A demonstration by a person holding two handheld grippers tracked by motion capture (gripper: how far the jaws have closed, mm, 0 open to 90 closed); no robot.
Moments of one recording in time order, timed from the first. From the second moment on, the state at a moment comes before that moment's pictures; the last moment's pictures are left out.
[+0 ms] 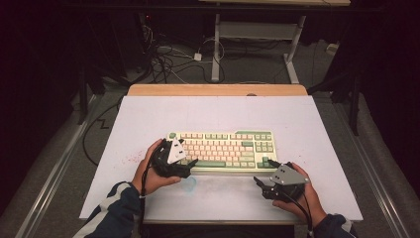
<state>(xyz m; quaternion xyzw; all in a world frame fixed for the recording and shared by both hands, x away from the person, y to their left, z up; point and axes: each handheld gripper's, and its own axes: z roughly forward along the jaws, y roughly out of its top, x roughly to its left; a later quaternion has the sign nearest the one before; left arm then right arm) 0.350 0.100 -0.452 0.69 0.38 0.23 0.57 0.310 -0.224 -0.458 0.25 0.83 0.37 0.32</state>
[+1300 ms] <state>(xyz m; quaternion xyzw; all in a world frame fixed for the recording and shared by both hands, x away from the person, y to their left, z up) 0.321 0.163 -0.486 0.69 0.44 0.23 0.52 0.412 -0.133 -0.438 0.26 0.87 0.36 0.22</state>
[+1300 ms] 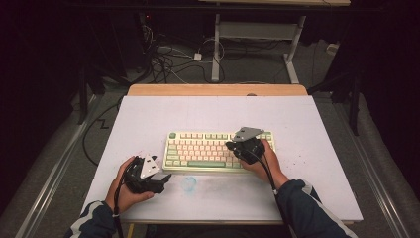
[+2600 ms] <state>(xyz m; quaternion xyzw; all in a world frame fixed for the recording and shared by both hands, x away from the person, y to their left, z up) 0.320 0.160 -0.486 0.71 0.42 0.24 0.51 0.402 -0.138 -0.428 0.25 0.85 0.39 0.24</state>
